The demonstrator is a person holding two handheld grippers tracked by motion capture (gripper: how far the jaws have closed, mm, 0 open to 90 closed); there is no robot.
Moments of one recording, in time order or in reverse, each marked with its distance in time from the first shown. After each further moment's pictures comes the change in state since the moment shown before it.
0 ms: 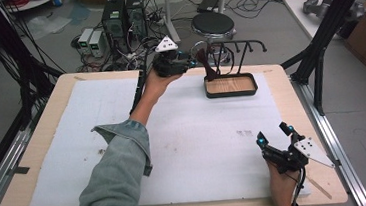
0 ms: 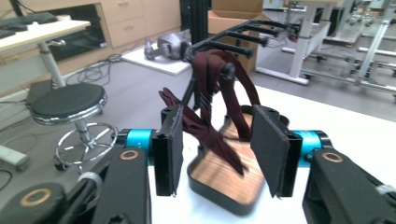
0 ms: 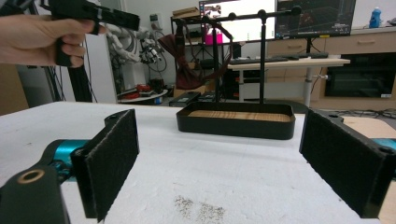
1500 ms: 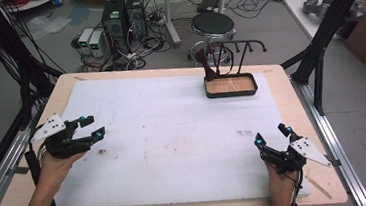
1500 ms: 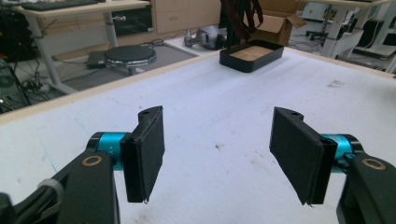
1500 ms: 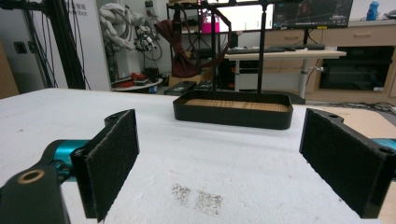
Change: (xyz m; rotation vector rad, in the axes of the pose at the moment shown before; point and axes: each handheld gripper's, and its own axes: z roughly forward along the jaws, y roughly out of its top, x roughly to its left) left arm -0.034 -0.153 -0.299 -0.021 0.174 -0.113; right arm 0.004 -0.002 0.002 0.054 -0.019 -0.022
